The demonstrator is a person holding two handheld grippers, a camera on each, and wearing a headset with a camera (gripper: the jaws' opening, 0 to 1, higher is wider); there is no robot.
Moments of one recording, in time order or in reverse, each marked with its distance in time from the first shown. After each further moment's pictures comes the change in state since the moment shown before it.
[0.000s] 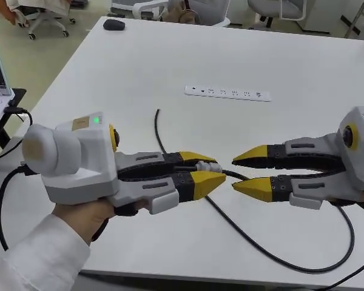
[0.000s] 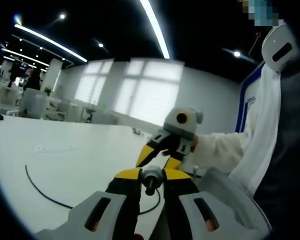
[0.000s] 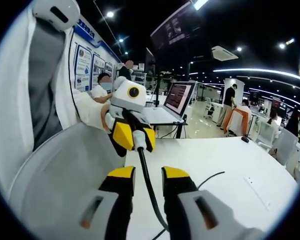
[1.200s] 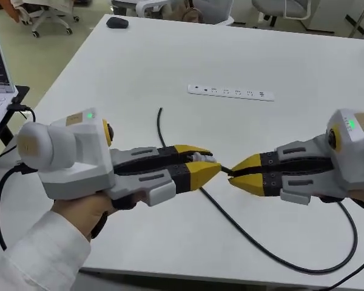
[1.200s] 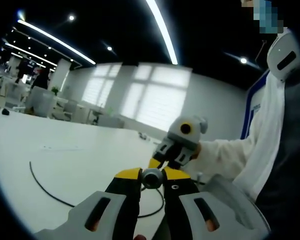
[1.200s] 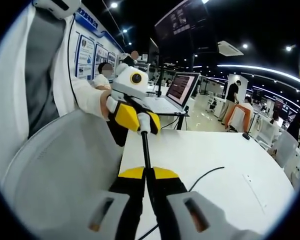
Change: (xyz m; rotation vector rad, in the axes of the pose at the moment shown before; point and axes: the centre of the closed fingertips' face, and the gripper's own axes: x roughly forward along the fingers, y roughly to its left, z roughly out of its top) left arm -0.008 0.014 0.007 -0.042 -0.050 0.057; right arm 0.005 -0.009 -0.023 -0.033 0.095 0.009
